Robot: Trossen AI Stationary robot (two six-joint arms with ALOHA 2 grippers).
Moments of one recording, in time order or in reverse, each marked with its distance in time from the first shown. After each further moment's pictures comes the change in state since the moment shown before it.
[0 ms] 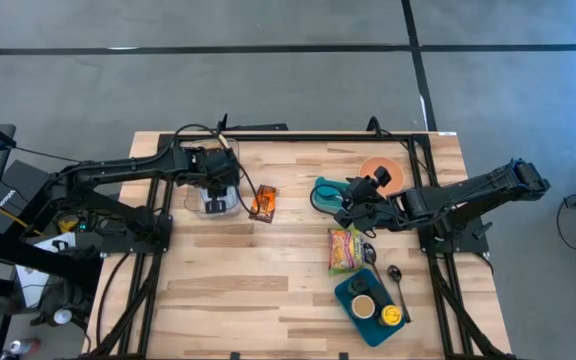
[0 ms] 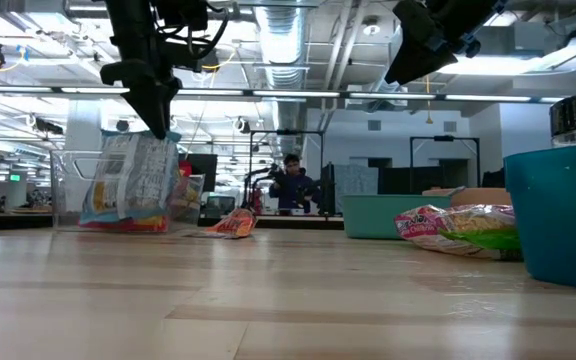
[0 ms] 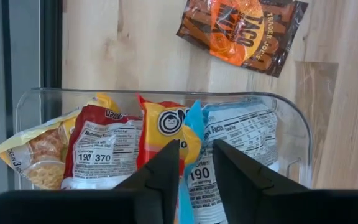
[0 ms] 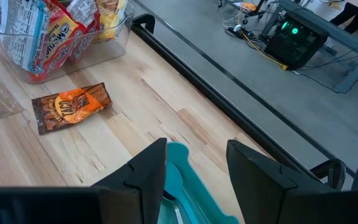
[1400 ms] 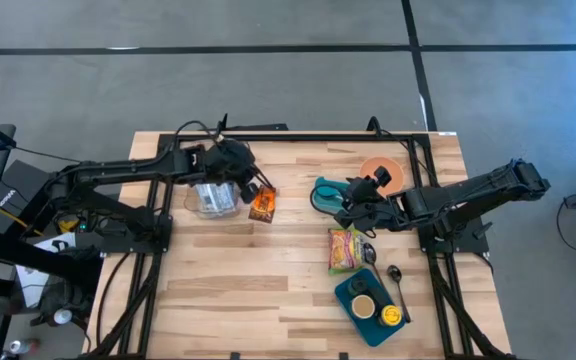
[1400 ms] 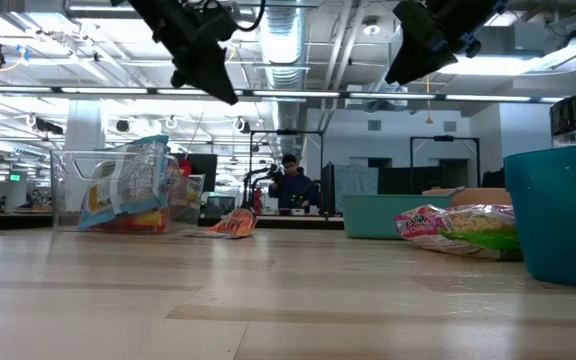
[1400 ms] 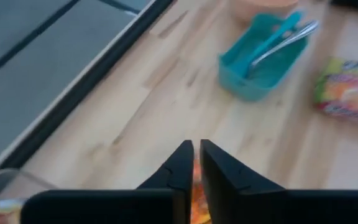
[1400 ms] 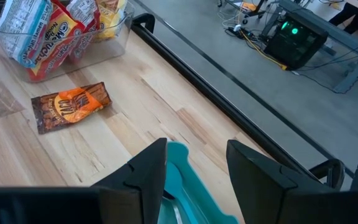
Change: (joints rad) left arm -0.043 0.000 0.000 0.474 0.023 -0.454; right arm 0.000 0.000 0.000 -0.002 0.000 -0.002
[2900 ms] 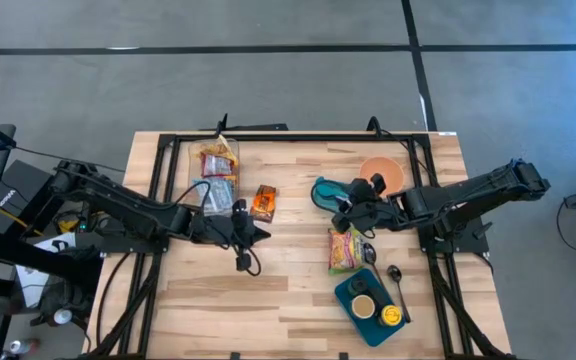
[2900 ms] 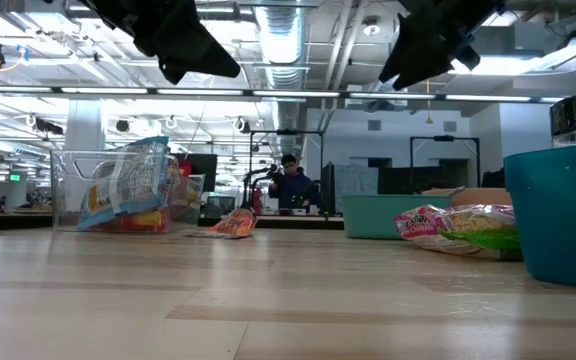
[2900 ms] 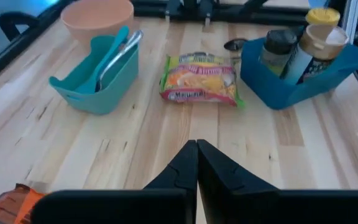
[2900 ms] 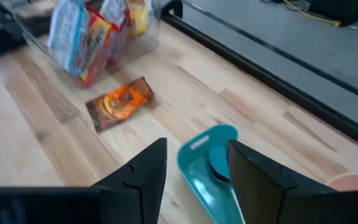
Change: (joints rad) left arm -0.534 -0.008 -0.303 0.506 -0.145 -0.038; right arm -0.002 0.000 0.000 0.029 -0.158 0.187
